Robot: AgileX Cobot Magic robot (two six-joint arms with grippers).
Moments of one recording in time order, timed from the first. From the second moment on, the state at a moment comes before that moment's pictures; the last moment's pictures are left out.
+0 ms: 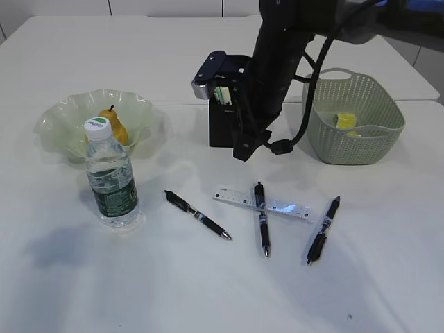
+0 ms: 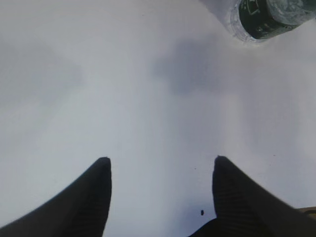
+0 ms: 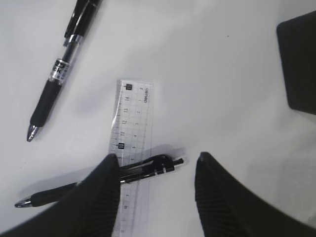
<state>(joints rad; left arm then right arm) 0.05 1.12 -0.87 -0.17 1.04 0.02 0.39 2.26 -2.04 0.13 1.24 -0.88</state>
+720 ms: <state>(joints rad) 0.05 1.12 -0.87 -0.16 1.01 0.02 0.47 2.40 -2.04 0.00 1.23 -0.75</state>
